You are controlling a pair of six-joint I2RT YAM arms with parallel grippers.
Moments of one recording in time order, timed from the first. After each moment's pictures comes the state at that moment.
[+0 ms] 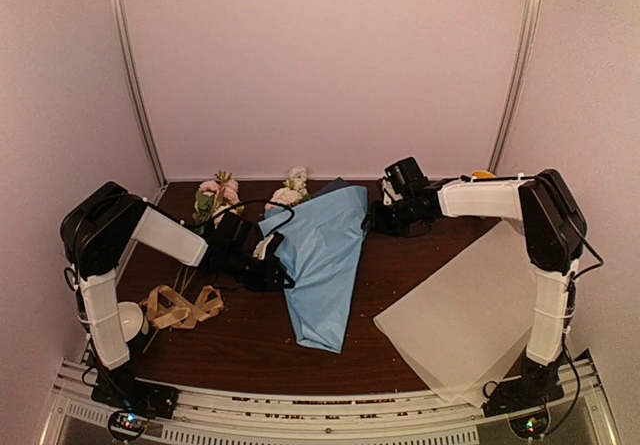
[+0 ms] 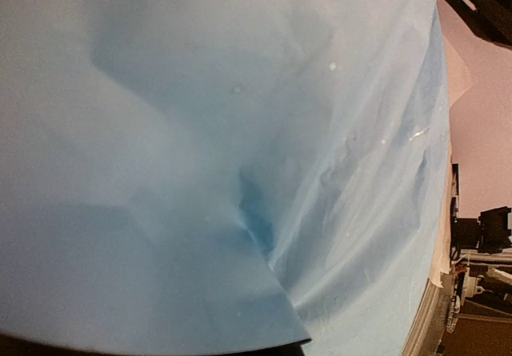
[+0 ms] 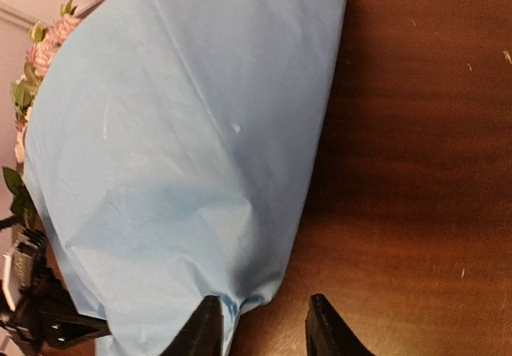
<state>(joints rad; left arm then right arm) -0.57 1.96 0.94 0.16 0.63 -0.51 0.54 2.00 1.44 -0.27 -0.14 0.56</state>
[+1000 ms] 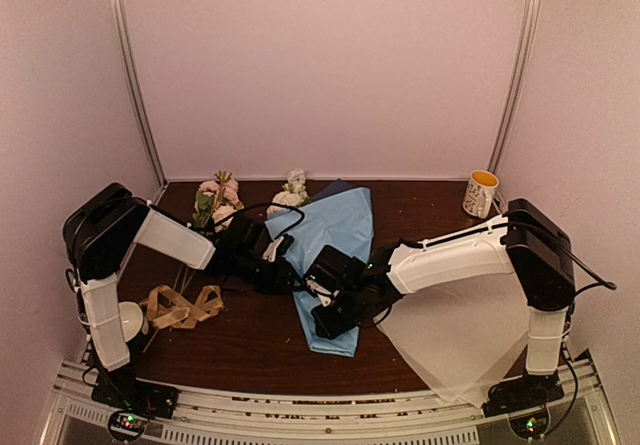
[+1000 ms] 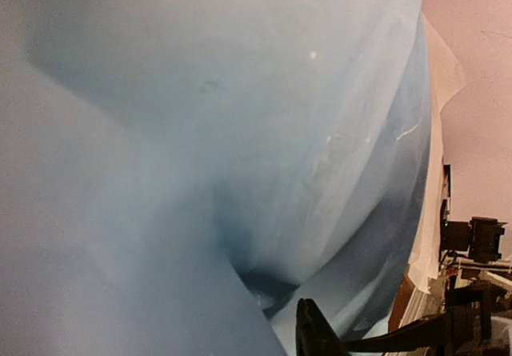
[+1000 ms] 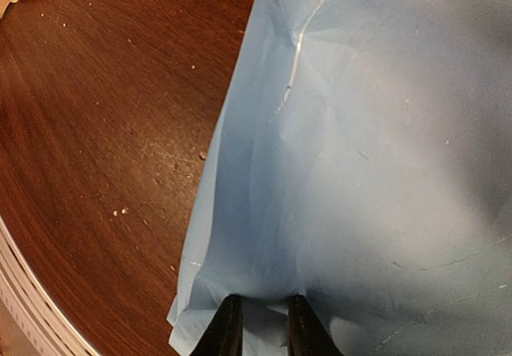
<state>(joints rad) -0.65 1.95 0.95 0.17 0.59 -0.60 1.10 1.98 1.30 -0.46 -0.10 0.50</state>
